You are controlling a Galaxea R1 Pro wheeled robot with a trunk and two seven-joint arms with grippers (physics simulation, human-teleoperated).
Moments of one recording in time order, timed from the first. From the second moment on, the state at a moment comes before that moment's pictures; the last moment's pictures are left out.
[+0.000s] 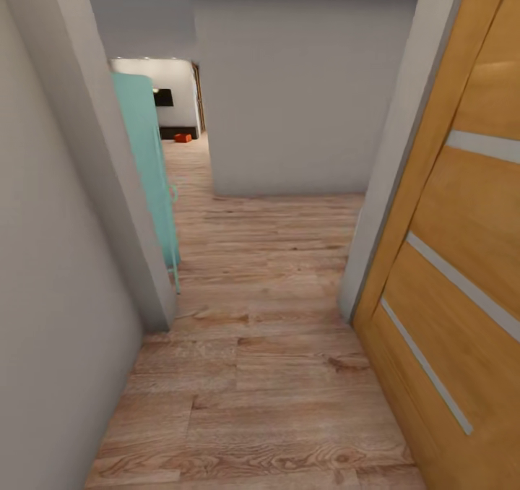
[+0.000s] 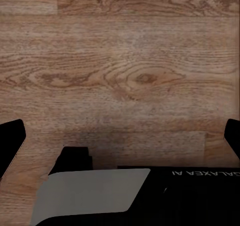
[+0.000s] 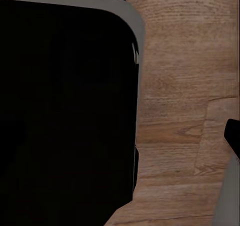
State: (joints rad) left arm -0.29 -0.08 -0.17 -0.18 0.21 -0.04 0.07; right arm -0.05 -0.05 0.01 -0.12 0.01 0.00 0.00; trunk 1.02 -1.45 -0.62
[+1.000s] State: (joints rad) left arm -0.29 -0.08 -0.17 -0.18 0.21 -0.04 0.07; right arm -0.04 -0.05 0.01 -0.12 0.01 0.00 0.00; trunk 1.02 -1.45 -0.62
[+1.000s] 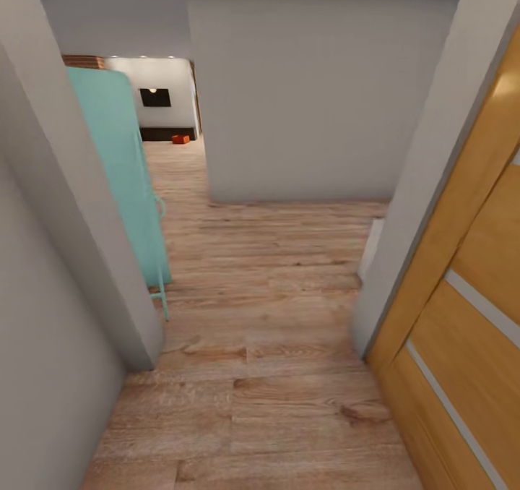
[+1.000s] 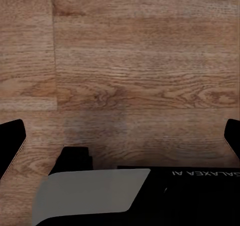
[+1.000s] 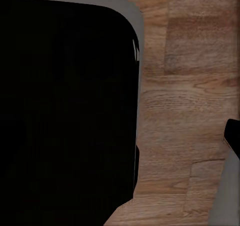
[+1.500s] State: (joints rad) left arm -0.29 -0.08 -0.17 -0.18 0.21 -0.04 0.07; right arm -0.04 -0.05 0.01 -0.12 0.01 0.00 0.00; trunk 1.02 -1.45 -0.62
